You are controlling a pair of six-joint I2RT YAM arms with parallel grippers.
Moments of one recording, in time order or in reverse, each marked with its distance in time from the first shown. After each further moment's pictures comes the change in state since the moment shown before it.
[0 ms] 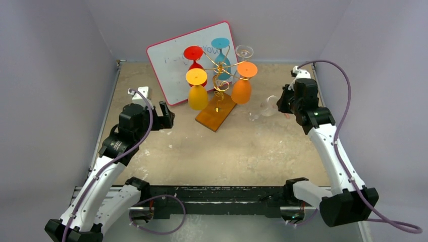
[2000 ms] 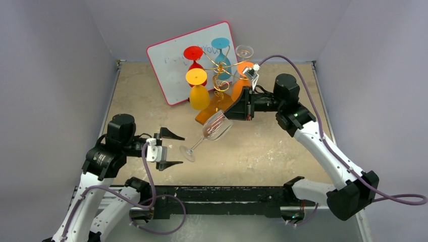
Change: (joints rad) left arm 0.000 -0.121 0.113 -0.399 1.216 1.249; right arm 0.306 0.035 0.003 0.525 -1.130 0.410
